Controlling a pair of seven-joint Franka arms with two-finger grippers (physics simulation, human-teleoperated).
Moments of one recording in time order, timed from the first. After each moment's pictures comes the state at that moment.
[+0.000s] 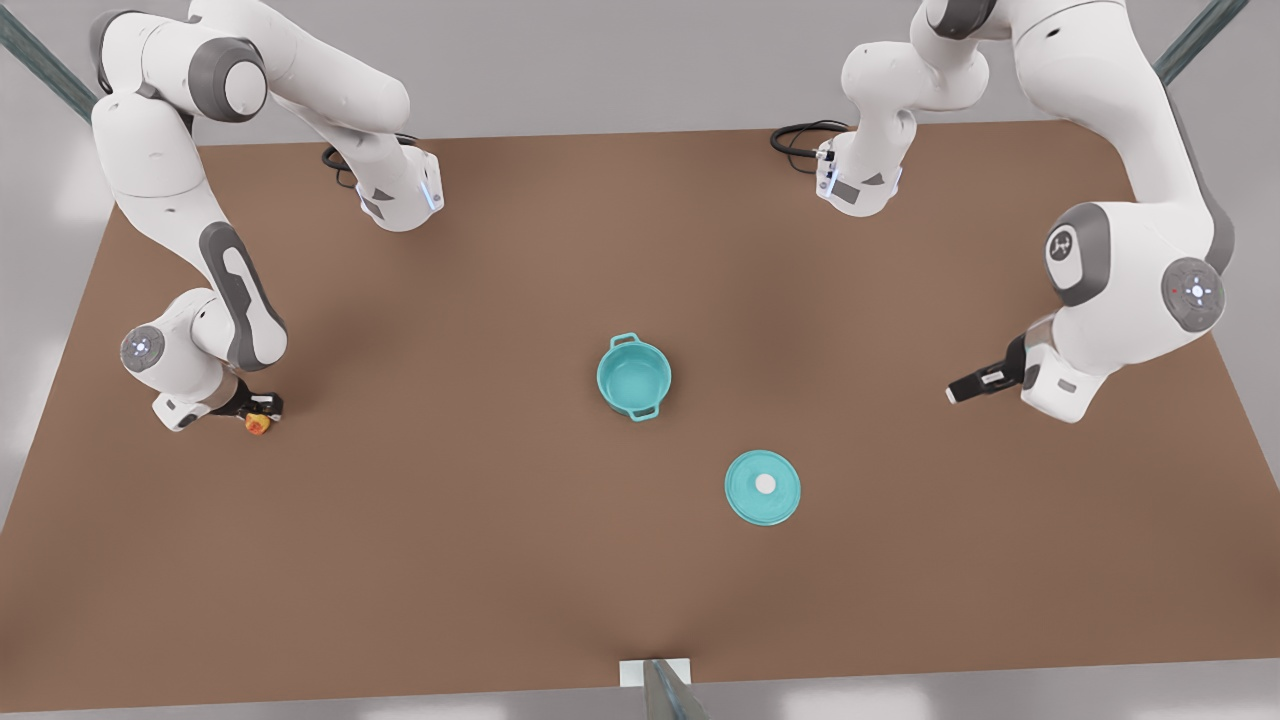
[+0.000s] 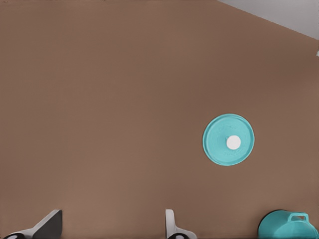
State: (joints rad) left arm -0.15 0.25 0.14 -1.54 -0.16 1.71 -0.26; right arm -0.34 0.46 -0.07 -2.22 0.04 2.68 -0.43
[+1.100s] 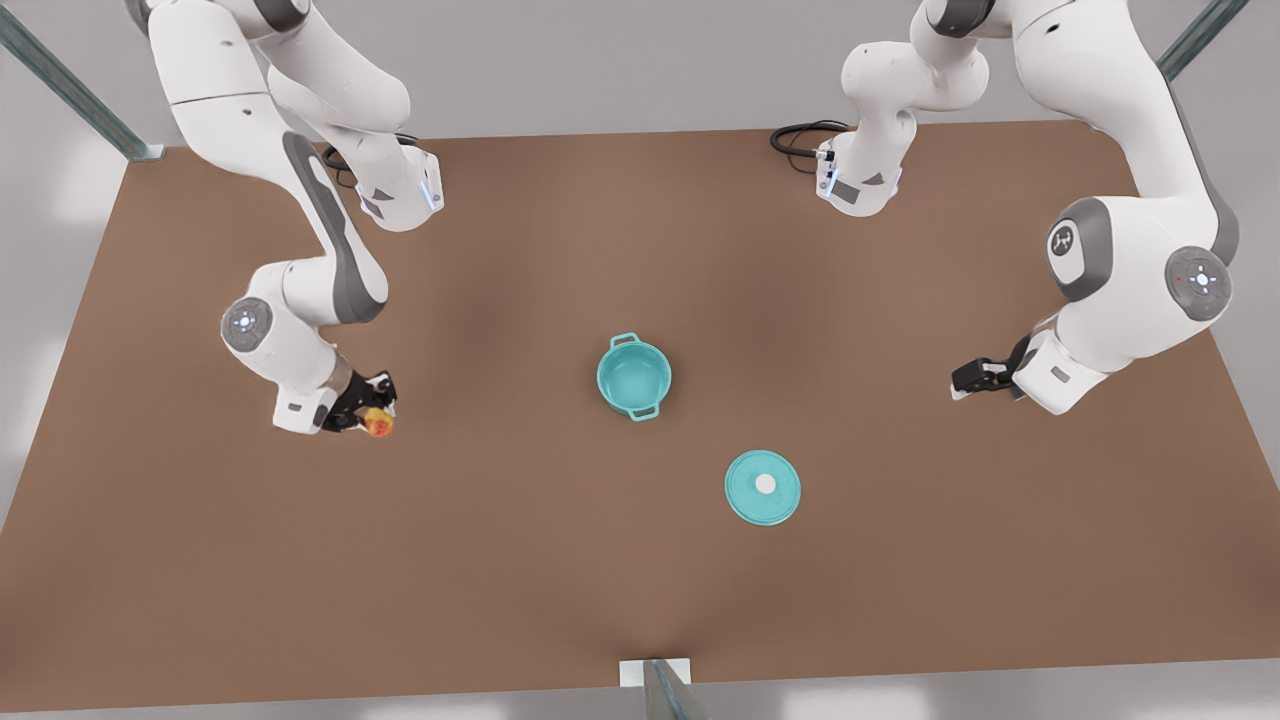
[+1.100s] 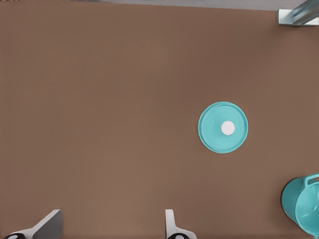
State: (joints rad) left arm -0.15 0.24 0.14 -1.54 -0.14 1.75 0.03; right arm -0.32 0.18 0.45 -2.19 0.07 2.44 -0.48
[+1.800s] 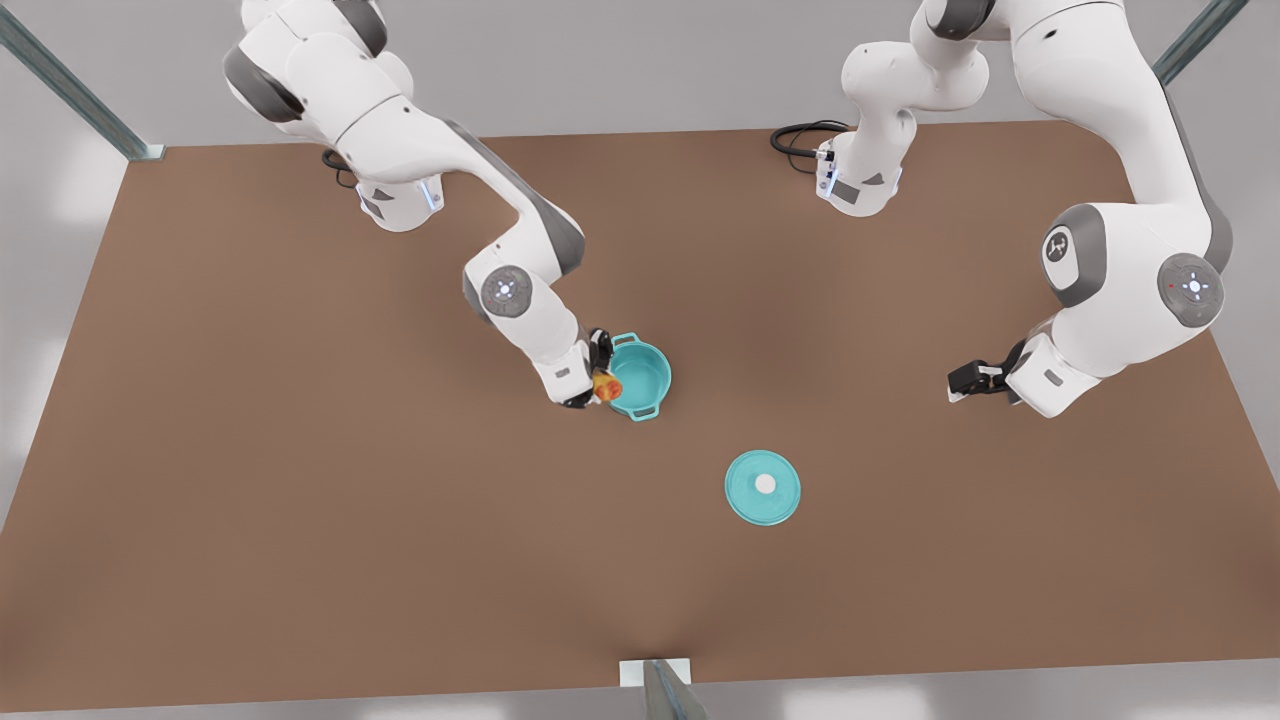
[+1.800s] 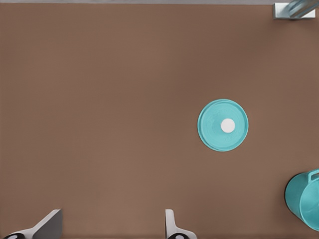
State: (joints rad) left arm -0.15 0.25 0.13 -1.54 -0.14 1.76 0.06; right arm 0.35 0.47 0.36 -1.77 0.09 2.43 -0.45
